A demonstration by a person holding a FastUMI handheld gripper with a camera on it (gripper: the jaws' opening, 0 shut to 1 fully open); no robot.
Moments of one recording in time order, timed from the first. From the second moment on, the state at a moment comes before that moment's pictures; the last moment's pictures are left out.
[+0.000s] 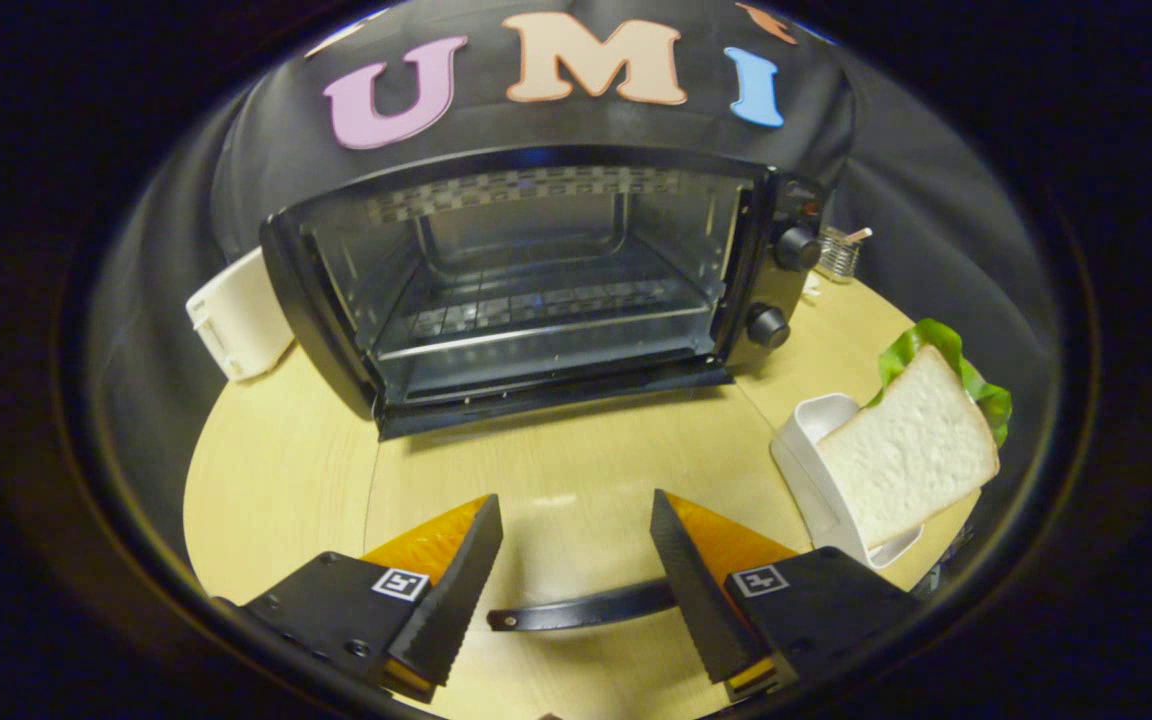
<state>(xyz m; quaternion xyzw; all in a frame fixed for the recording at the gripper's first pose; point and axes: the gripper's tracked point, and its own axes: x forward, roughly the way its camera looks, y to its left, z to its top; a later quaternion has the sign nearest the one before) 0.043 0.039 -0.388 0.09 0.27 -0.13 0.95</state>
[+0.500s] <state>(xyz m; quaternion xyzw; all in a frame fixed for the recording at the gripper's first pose) 0.044 0.043 -0.380 0.08 0.26 -0.08 0.96</state>
